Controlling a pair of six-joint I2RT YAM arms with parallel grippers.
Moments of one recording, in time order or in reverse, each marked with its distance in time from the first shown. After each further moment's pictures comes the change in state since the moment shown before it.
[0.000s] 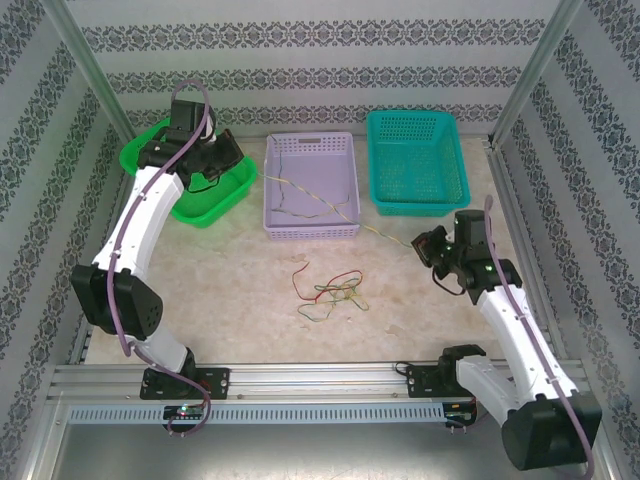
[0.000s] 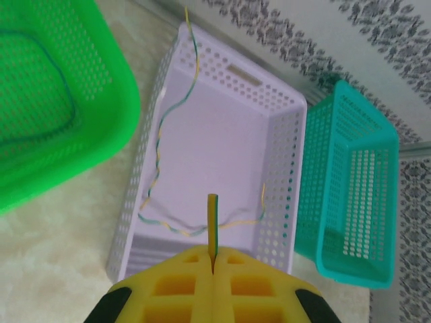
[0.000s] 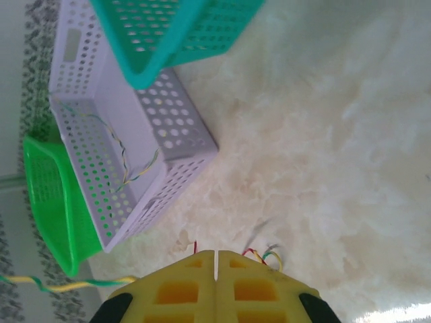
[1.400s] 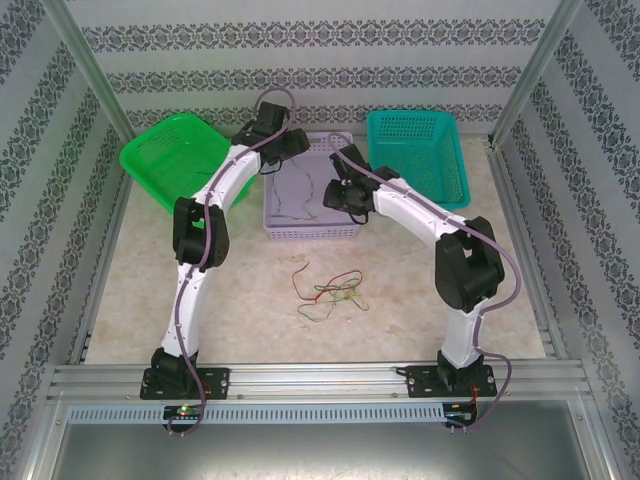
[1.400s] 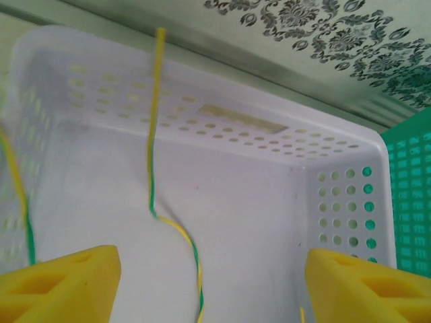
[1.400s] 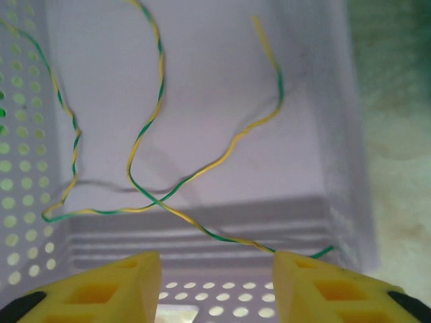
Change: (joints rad) left arm -0.154 0.776 0.608 0.126 -0.126 0.047; right arm 0.390 0.961 0.795 -0.068 0.327 -0.318
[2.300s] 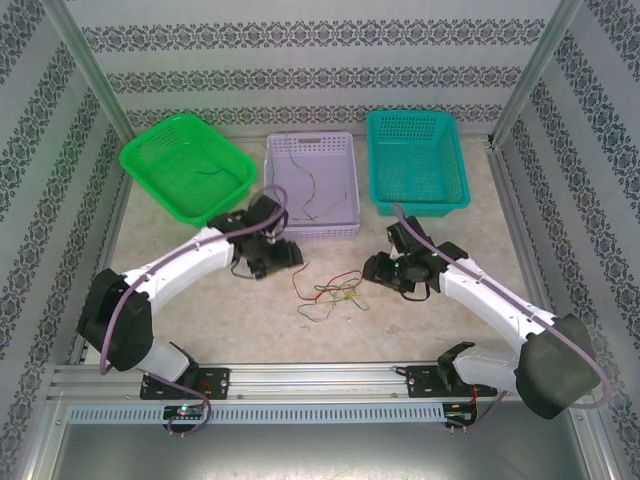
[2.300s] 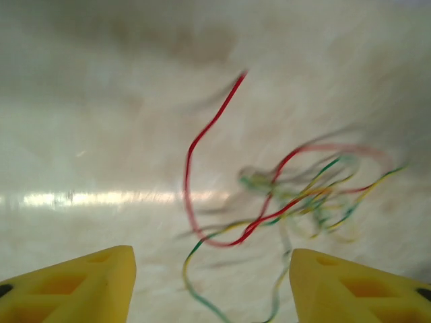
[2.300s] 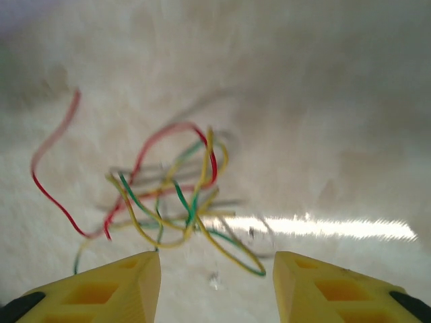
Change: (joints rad) left arm -0.317 -0.941 -1.279 -0.108 0.148 -0.246; right arm -0.010 -0.692 -0.818 -0.004 -0.299 0.081
